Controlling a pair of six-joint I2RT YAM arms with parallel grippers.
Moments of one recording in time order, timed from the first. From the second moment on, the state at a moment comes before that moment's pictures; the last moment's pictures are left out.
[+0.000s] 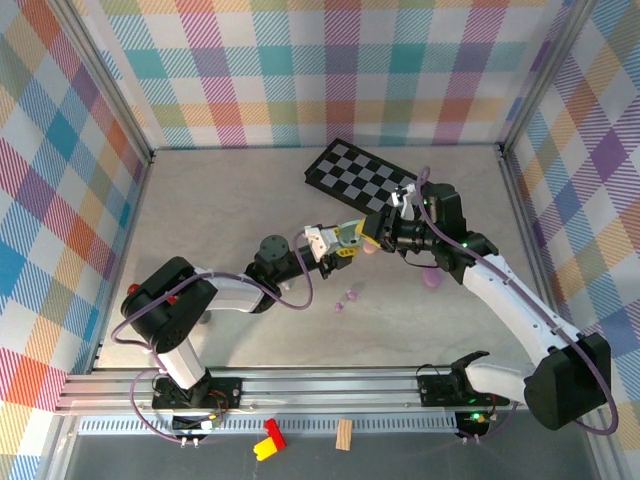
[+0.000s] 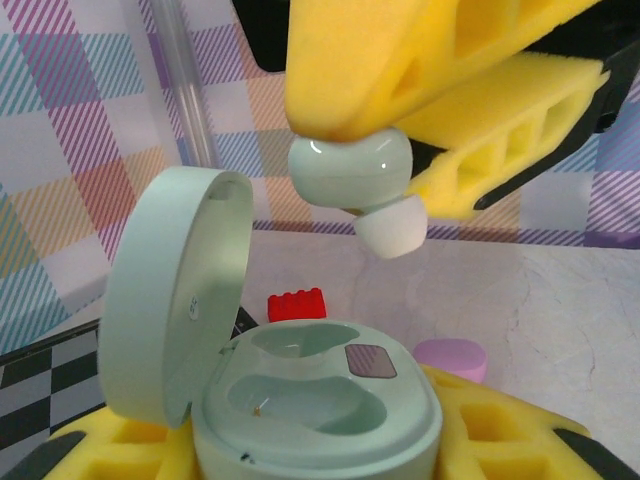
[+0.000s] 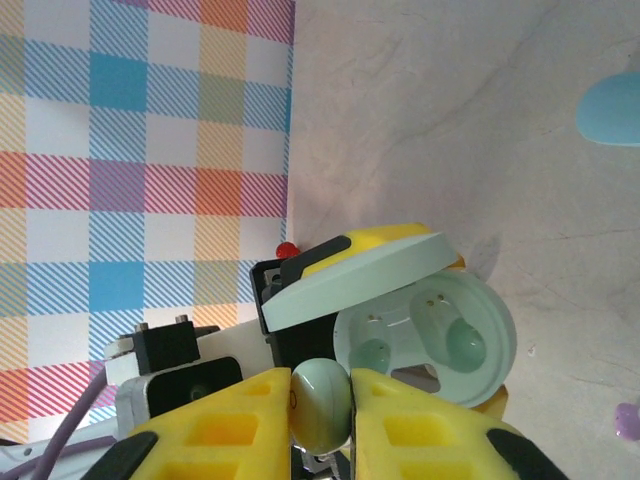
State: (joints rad) left arm -0.73 1.70 0.65 1.11 0.42 0.13; right arm 0.42 1.18 0.95 -0.28 -0.68 0.97
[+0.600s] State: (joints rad) left arm -0.76 1.73 0.70 1.12 0.37 0.15; right arm 0.44 1.22 0.95 -0.29 -0.66 0.96
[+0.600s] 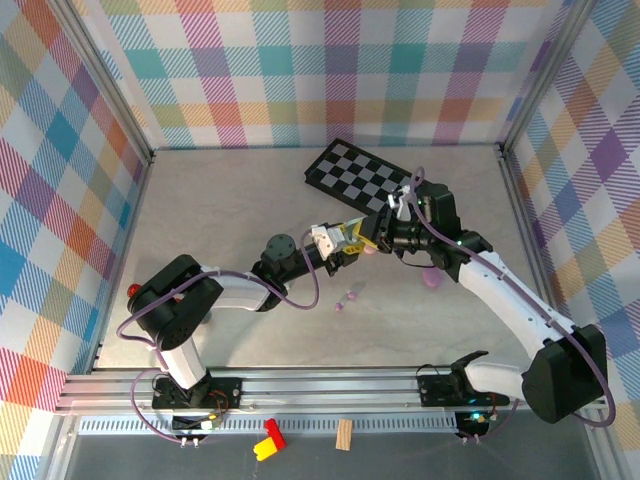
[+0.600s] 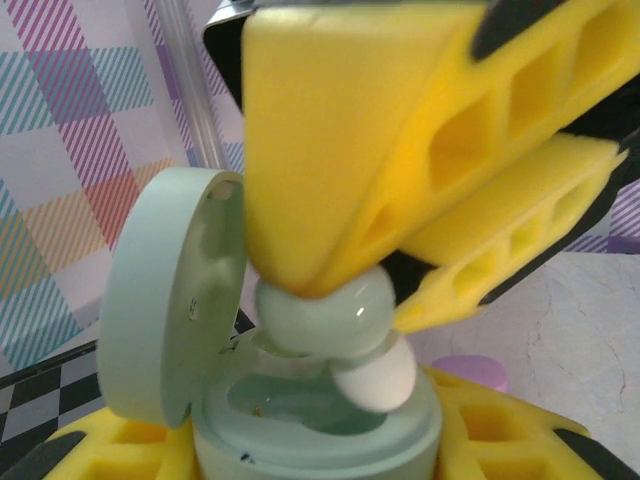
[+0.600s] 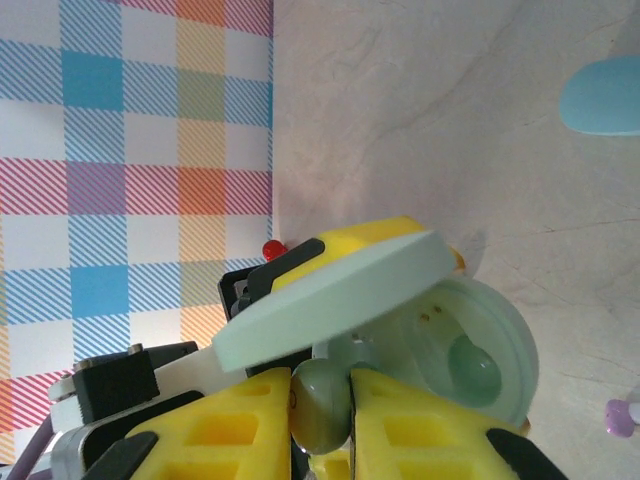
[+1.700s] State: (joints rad) left arm -0.73 1.75 0.72 1.12 0.33 0.09; right arm 0.45 1.13 0.98 -0.37 -0.53 0.83
